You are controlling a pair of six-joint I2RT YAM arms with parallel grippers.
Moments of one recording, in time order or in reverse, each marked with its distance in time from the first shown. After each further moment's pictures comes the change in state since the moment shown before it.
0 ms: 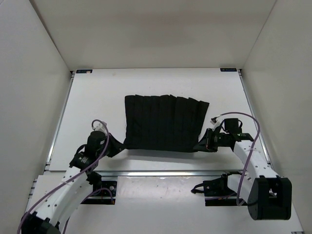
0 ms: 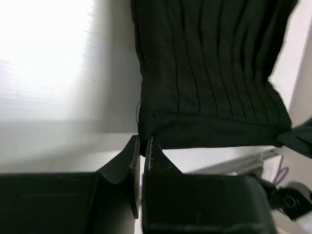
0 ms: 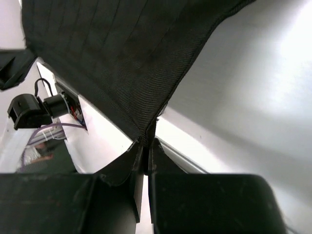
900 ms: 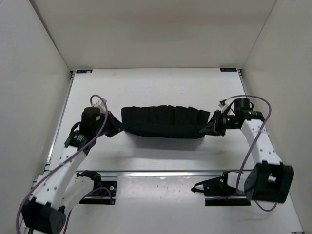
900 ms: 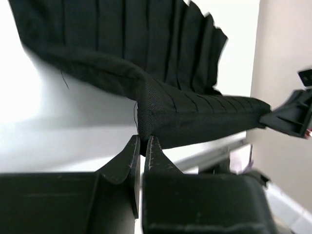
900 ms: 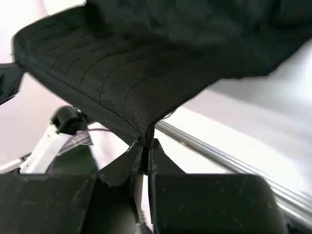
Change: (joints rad) left arm 0.074 0.183 0.422 -0.159 0.135 0.109; right arm -0.121 0.098 0.372 -0.353 -0.007 -0.072
